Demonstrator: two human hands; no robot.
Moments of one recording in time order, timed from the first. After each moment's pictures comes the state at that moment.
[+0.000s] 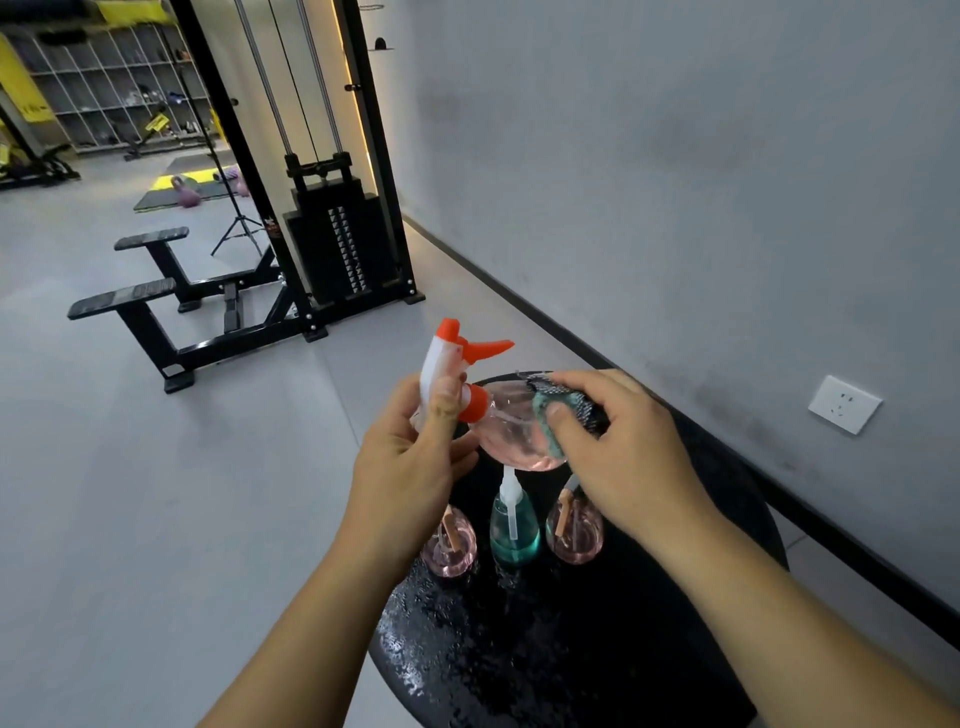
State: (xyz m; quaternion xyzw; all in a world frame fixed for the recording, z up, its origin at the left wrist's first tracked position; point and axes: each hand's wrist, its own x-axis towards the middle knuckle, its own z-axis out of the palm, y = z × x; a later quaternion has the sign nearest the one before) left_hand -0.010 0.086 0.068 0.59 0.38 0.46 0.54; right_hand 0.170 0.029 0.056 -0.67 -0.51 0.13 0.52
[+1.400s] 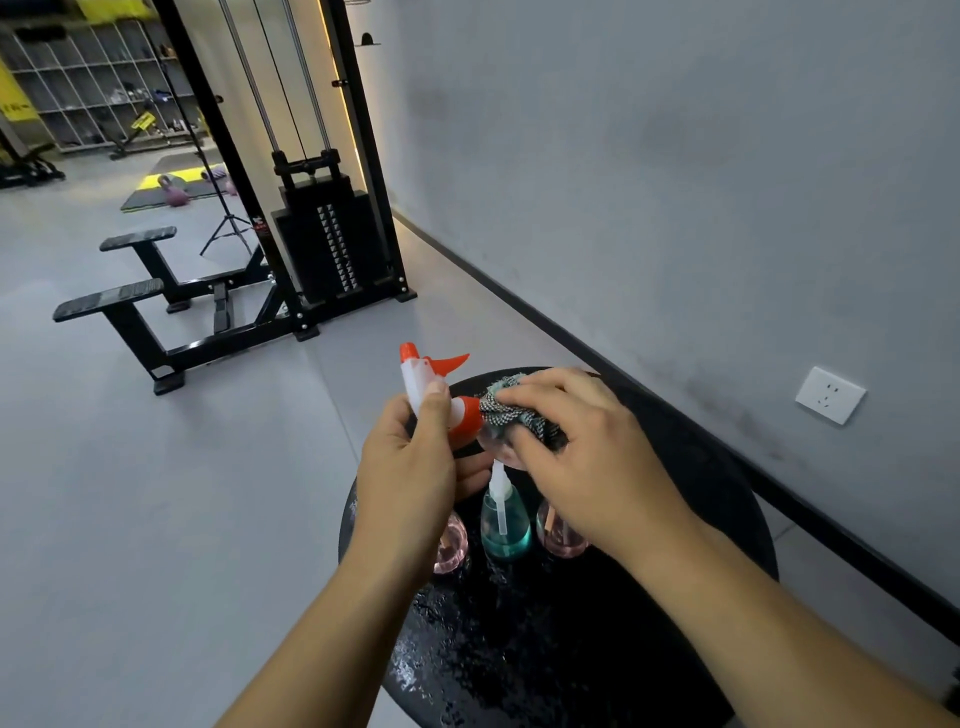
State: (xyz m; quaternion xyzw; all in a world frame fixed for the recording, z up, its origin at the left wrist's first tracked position) left_hand 0.012 0.075 0.065 0.49 0.44 0.48 0.58; right_hand 0.159 0.020 0.058 -0.65 -0.62 0.05 0.44
